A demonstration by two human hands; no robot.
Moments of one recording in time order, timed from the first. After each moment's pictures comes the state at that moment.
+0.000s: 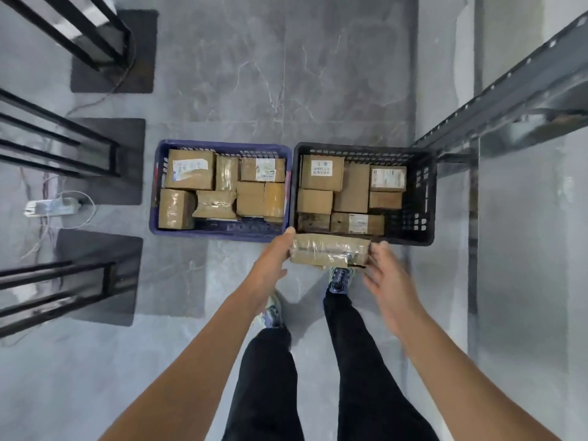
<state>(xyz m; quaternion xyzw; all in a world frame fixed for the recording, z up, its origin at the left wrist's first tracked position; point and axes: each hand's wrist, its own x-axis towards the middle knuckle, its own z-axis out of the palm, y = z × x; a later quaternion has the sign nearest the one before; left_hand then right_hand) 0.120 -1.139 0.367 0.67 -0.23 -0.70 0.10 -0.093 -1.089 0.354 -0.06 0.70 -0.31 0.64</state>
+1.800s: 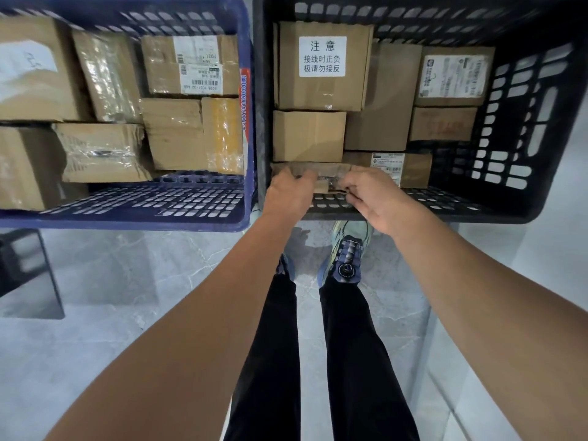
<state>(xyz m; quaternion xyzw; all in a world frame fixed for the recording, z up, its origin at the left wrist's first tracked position) 0.049 -1.234 0.000 0.75 -0.29 -0.59 -0.09 -0.094 -1.217 -0.019 -0.05 0.72 -0.11 0.68</state>
